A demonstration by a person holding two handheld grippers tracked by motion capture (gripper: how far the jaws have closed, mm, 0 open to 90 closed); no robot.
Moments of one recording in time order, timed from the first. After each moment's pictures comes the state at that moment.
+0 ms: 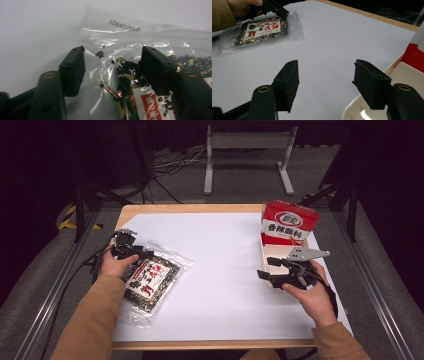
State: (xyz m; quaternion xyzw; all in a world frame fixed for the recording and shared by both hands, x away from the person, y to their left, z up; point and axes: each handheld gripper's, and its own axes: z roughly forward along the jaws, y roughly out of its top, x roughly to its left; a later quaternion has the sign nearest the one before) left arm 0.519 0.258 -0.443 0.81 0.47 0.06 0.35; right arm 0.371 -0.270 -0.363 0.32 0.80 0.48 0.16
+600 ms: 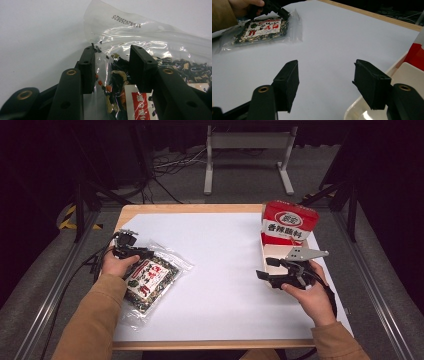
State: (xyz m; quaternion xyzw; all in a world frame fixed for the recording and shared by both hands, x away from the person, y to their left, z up) left arm 0.515 0.255 -0.442 0.80 0.47 0.04 0.35; right arm 0.372 -0.268 -0.364 0.32 0.80 0.48 0.15
